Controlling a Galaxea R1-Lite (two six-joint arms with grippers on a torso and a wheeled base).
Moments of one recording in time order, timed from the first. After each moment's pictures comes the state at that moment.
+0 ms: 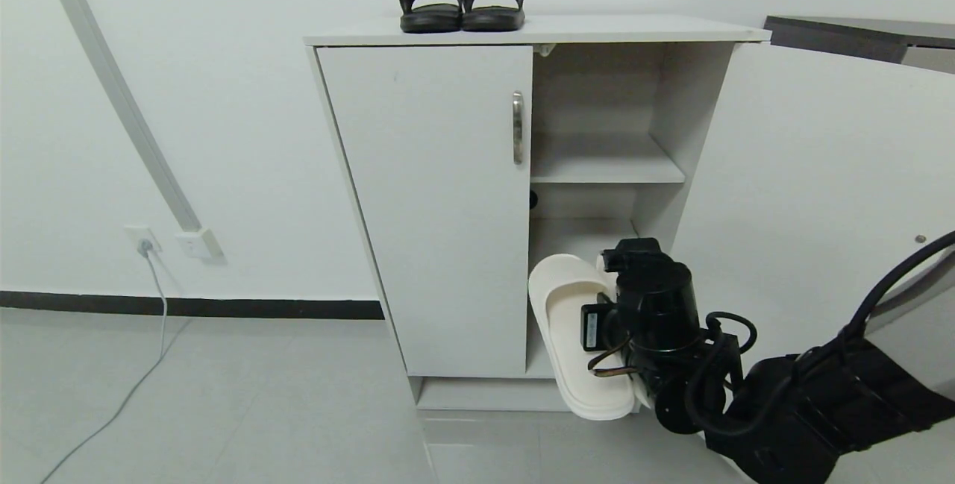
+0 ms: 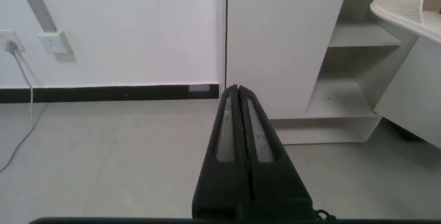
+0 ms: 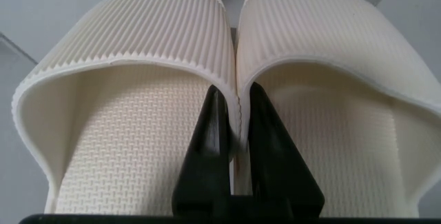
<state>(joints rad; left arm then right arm) 0.00 0.00 0.00 0.00 -0.01 0.01 0.78 1.99 -0.84 -0.82 -0.68 0.25</state>
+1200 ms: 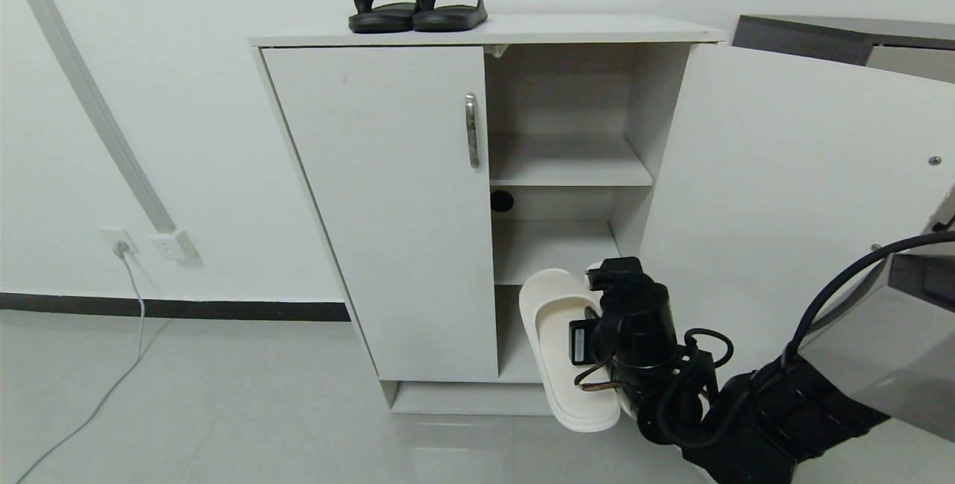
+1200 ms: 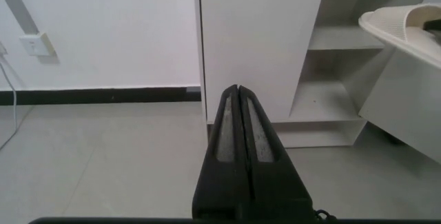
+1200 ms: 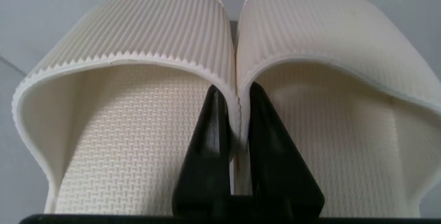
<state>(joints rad) 0.00 0.00 0.00 0.00 -0.01 0.01 0.77 2.08 -0.84 -0.91 -0.64 0.24</state>
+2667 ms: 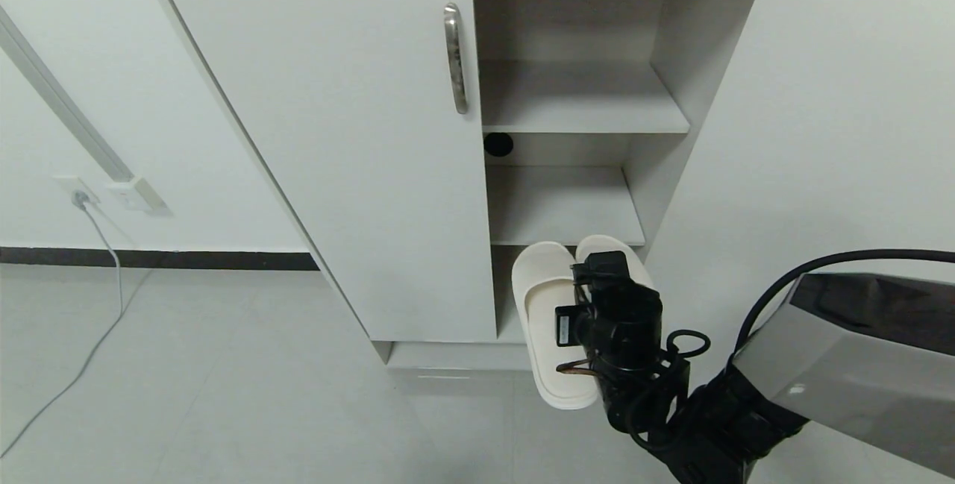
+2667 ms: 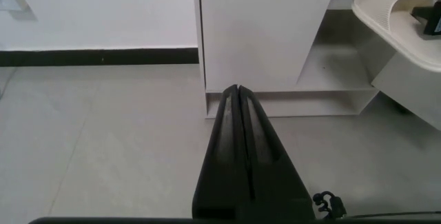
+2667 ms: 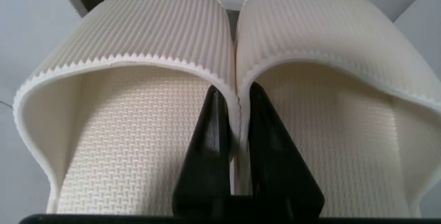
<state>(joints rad) 0.00 0.00 0.00 0.00 -0.01 0.01 0.79 2.21 -0.88 -1.22 -0.71 0.08</state>
